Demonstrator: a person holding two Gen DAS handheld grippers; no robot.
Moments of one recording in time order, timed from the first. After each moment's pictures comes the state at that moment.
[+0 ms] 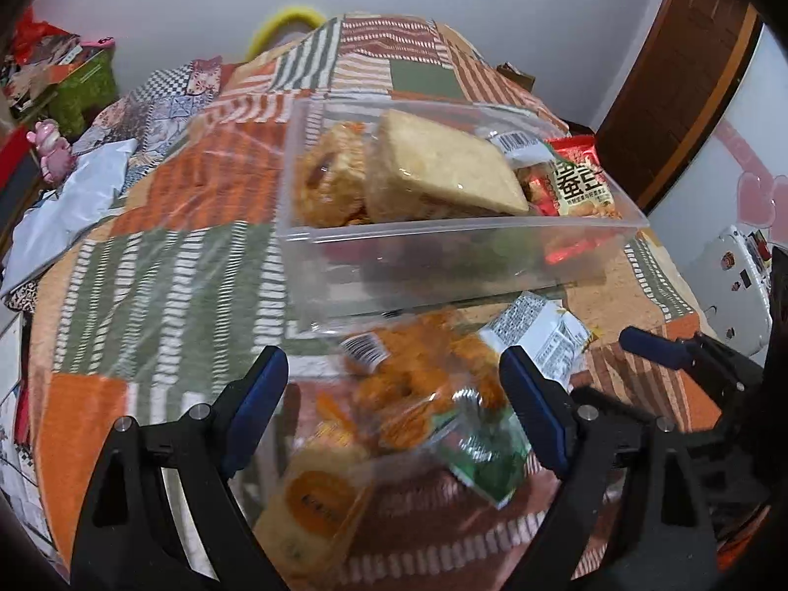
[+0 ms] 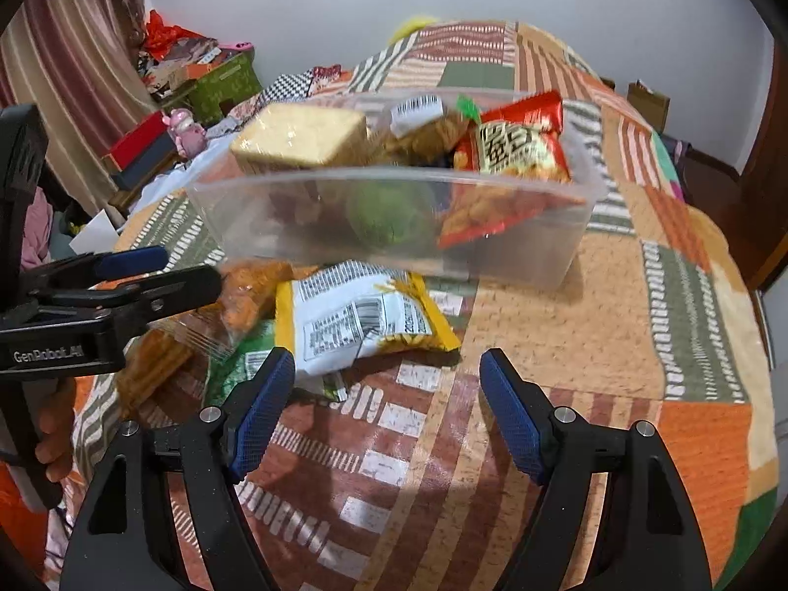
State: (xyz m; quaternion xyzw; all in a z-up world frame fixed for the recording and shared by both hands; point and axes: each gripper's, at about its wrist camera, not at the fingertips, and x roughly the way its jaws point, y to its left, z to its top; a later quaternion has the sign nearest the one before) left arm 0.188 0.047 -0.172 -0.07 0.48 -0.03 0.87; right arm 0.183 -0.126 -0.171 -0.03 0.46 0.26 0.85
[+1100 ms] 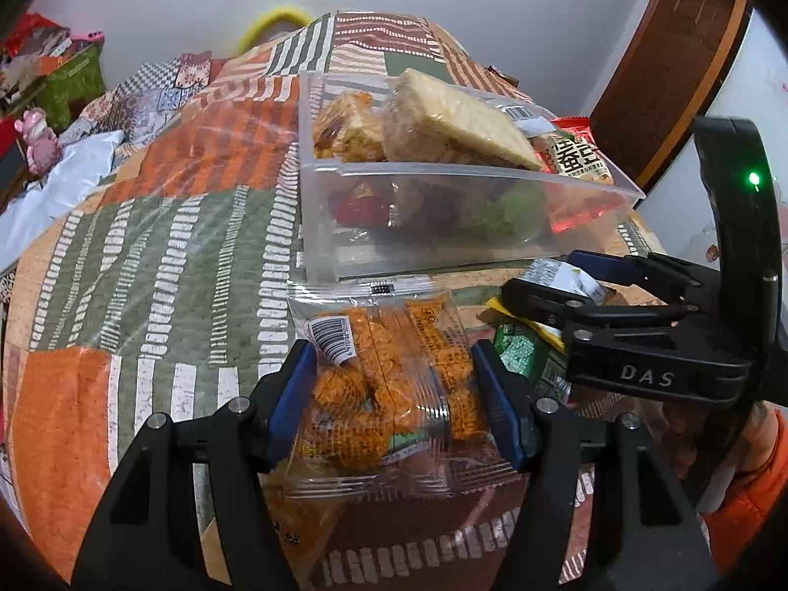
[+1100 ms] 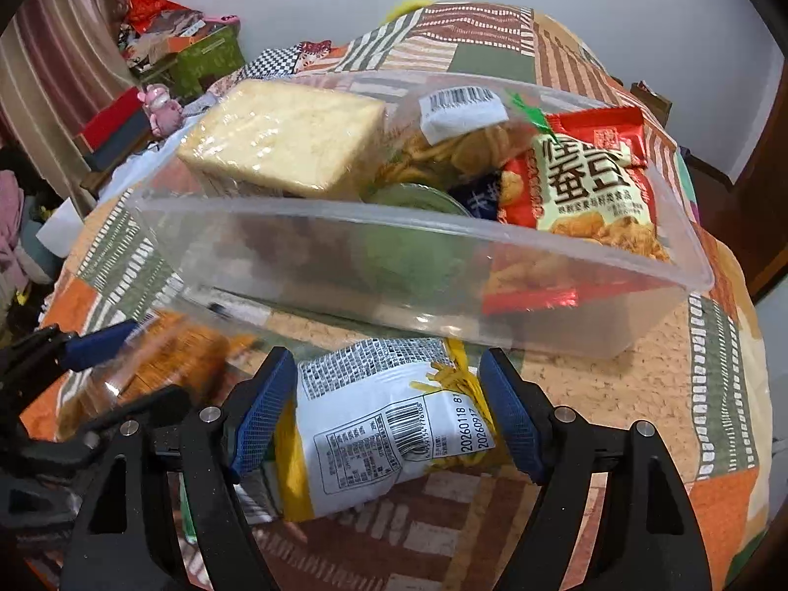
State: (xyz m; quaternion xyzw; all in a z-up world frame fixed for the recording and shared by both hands) left arm 0.162 0.069 -0.195 -0.09 0.46 -0.06 0.88; right arm 0.217 -0.078 -0.184 -0.07 0.48 0.23 0.84
